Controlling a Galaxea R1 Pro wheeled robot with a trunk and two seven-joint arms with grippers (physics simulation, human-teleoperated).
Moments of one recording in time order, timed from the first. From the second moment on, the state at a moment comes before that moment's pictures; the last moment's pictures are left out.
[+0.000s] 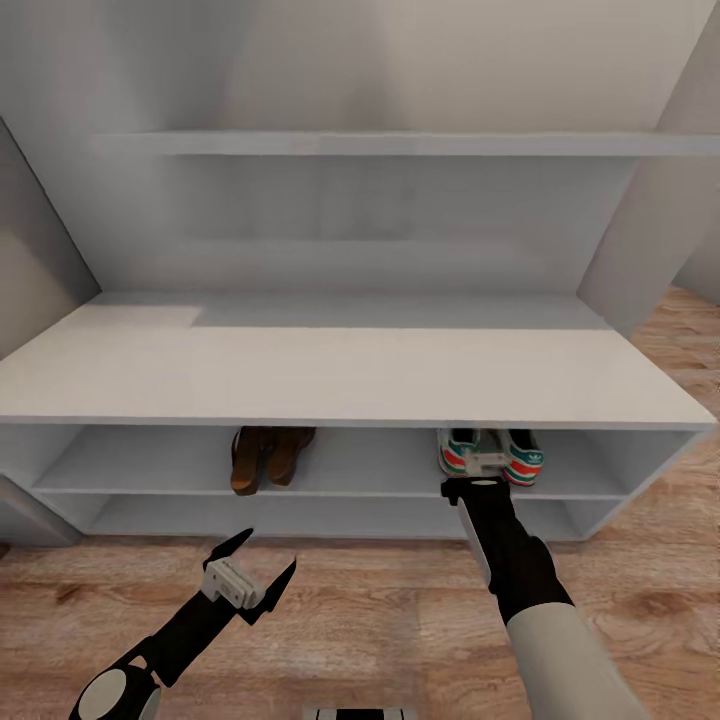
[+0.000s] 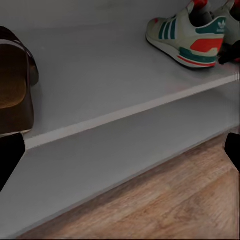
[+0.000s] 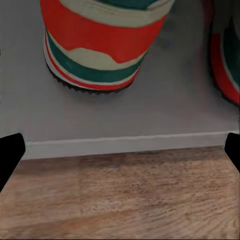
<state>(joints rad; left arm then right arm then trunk) -0.01 0.10 -0.04 -1.56 0.02 -0.05 -0.51 -0.66 0.12 -0.01 -1.03 0.15 0.71 -0.25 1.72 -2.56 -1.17</state>
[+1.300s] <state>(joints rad) -0.01 0.10 -0.04 -1.56 0.02 -0.05 -0.51 -0.66 0.11 -0.01 -1.03 0.15 0.71 -0.25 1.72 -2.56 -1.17</state>
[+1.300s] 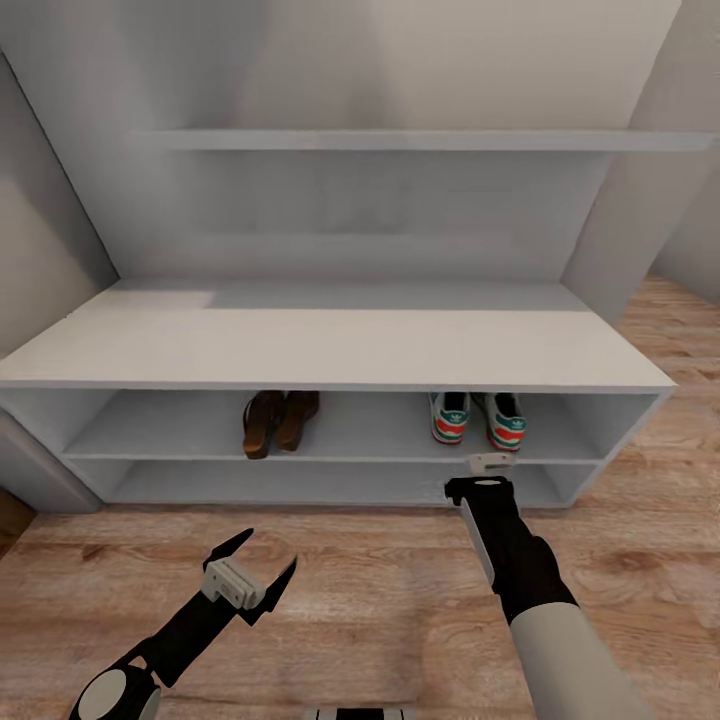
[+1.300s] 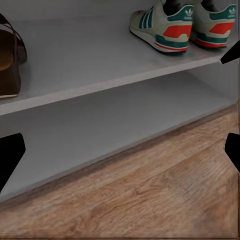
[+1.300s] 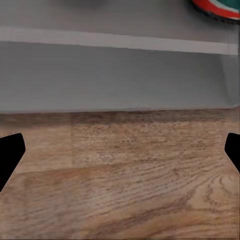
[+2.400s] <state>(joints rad) -0.01 0.10 -0.04 -1.56 0.02 -0.05 -0.51 -0.66 0.11 -0.04 -1.03 0.15 0.71 -0.25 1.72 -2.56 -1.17</state>
